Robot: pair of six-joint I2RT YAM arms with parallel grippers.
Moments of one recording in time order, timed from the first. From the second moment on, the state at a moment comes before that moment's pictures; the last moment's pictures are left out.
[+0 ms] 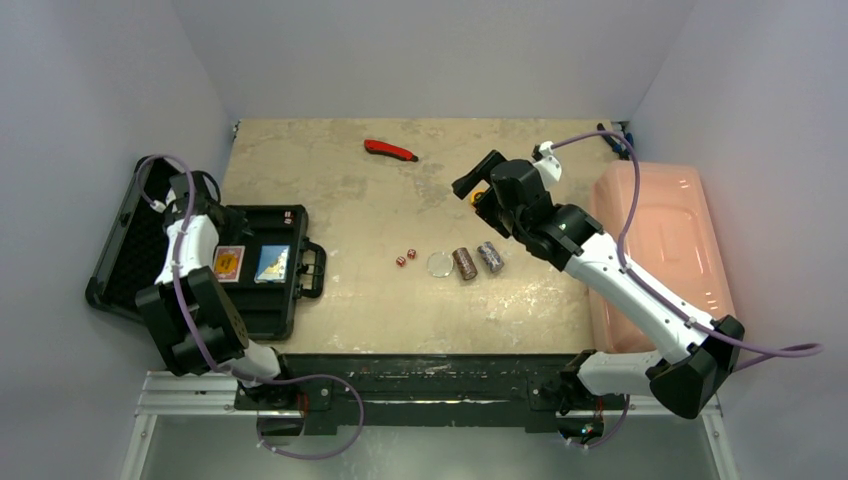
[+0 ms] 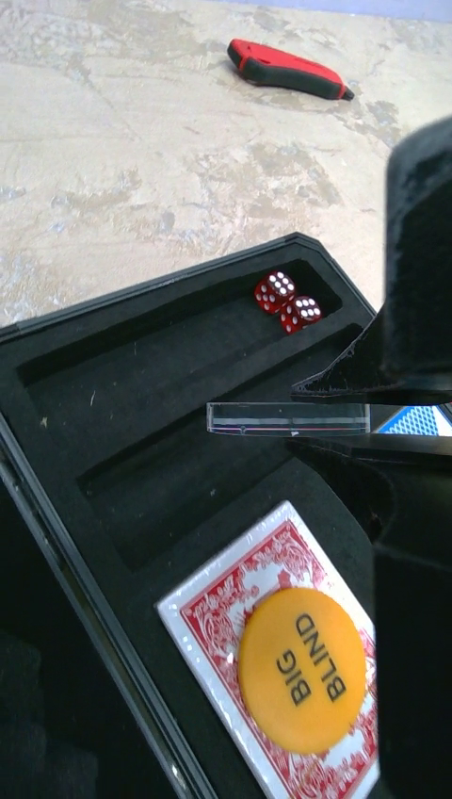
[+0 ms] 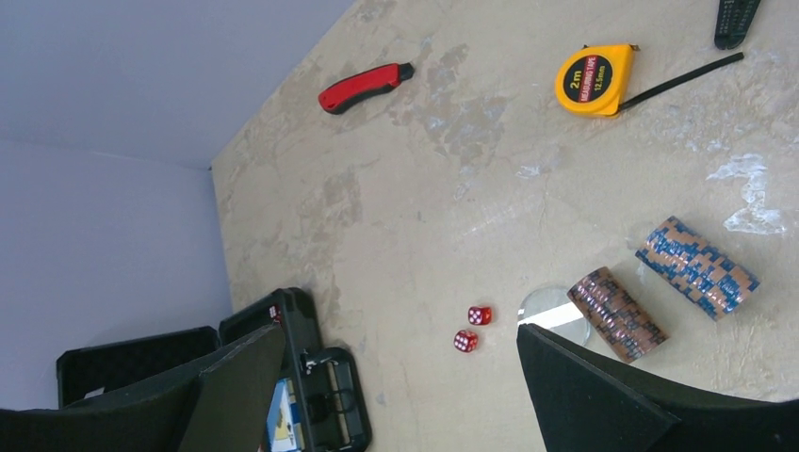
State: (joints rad) left arm 0.44 1.49 1.04 -0.48 0.02 -0.77; right arm 0.70 1.26 1.27 -0.58 0.43 1.15
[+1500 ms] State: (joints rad) left arm 0.28 1.62 1.21 -0.95 -0.57 -0.26; right arm 0.69 1.27 1.24 -0.60 0.35 1.10
